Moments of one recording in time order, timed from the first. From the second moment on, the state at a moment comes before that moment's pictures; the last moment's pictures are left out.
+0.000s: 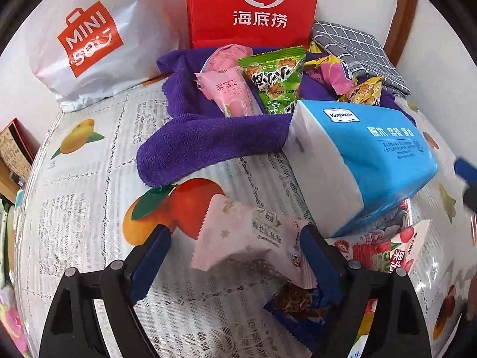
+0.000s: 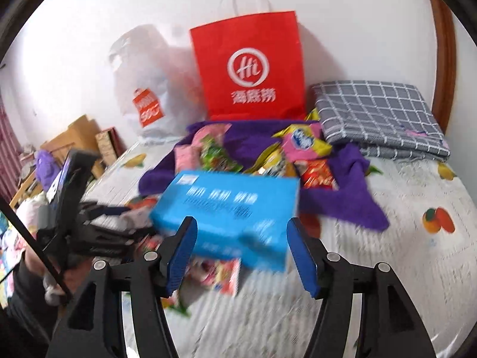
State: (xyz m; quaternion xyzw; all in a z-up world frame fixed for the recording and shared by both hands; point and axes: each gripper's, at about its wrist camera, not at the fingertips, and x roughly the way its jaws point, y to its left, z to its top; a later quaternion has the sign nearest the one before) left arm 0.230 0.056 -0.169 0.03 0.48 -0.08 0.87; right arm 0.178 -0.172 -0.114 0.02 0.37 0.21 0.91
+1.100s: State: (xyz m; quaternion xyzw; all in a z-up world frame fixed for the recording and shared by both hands) left arm 0.237 0.059 -0.175 0.03 0.47 -0.06 0.88; right arm 0.166 -0.121 -0.167 0.06 0.42 0.27 0.86
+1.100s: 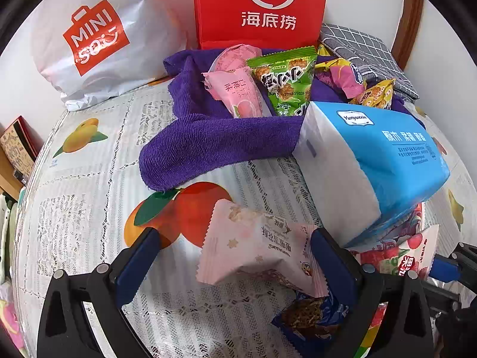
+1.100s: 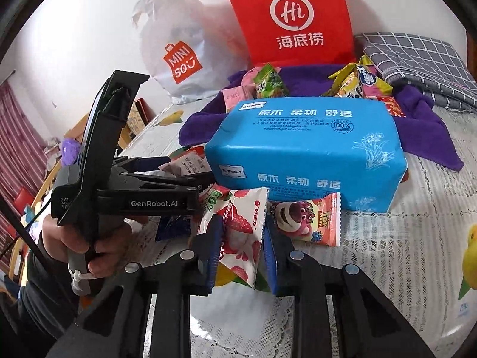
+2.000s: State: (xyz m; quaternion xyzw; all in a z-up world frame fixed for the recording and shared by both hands) left arm 0.237 0.059 -0.175 0.03 0.48 -0.06 0.88; right arm 0.139 -0.212 -0.149 0.07 0.46 0.23 0.85
